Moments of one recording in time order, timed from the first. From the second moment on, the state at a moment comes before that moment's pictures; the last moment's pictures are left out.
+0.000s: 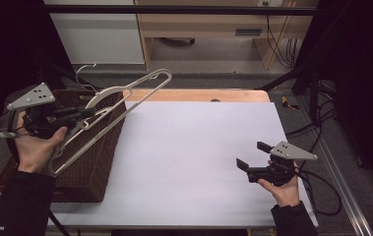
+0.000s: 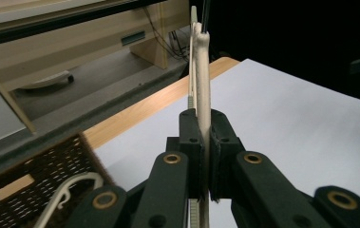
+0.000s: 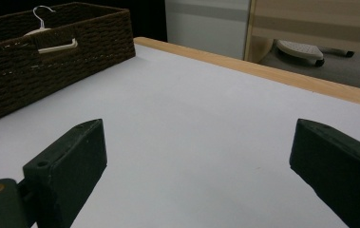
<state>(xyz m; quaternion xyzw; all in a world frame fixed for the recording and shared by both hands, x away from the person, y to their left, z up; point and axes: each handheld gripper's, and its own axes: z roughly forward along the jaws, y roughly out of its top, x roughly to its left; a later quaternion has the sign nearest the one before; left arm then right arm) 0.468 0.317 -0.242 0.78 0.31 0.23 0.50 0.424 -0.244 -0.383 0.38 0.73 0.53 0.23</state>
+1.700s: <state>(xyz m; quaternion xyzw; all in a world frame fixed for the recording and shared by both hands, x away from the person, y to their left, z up) 0.499 0.450 -0.339 0.77 0.44 0.19 0.42 0.427 -0.241 -0.383 0.37 0.73 0.52 0.23</state>
